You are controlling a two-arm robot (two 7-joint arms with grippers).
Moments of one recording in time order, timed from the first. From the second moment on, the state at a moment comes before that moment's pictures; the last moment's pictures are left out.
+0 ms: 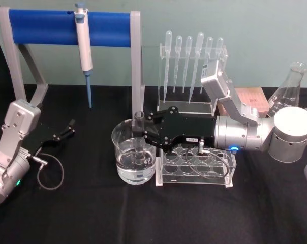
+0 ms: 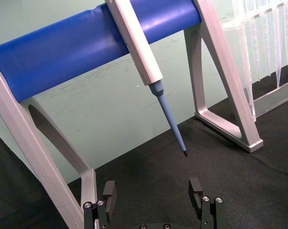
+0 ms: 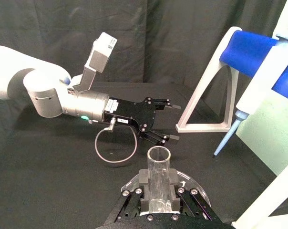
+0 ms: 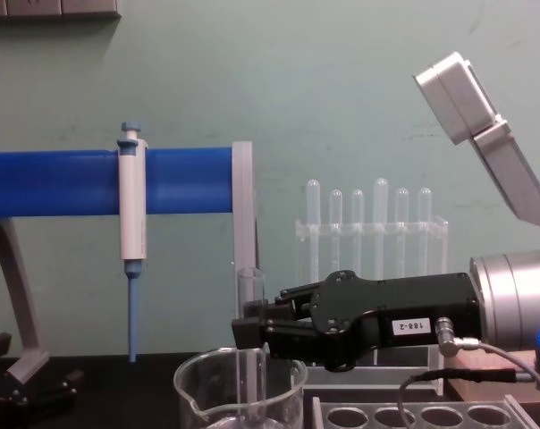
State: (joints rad) left arm -0.20 0.60 0.45 -1.41 -0.25 -0.12 0.03; right arm 0.66 0.45 -0.74 -1.25 0.48 -0.06 0.87
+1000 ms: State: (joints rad) left arm -0.20 0.60 0.45 -1.41 -0.25 -0.12 0.03; right arm 0.66 0.45 -0.74 -1.25 0.48 -0.06 0.87
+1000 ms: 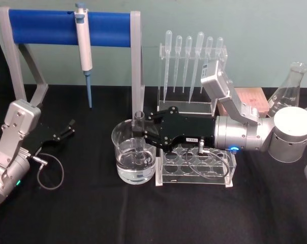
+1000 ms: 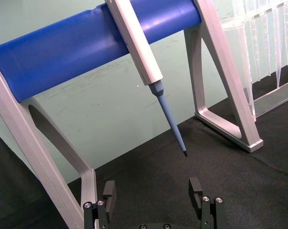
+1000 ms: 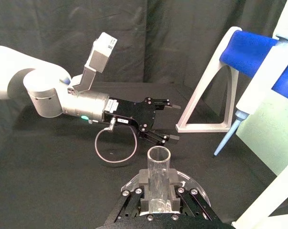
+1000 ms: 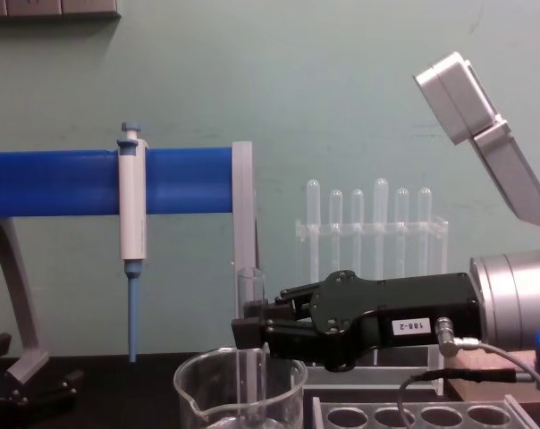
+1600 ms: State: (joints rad) left arm -0.20 0.60 0.45 -1.41 -0.25 -0.12 0.03; right arm 0.66 0.45 -0.74 -1.25 0.48 -0.06 0.87
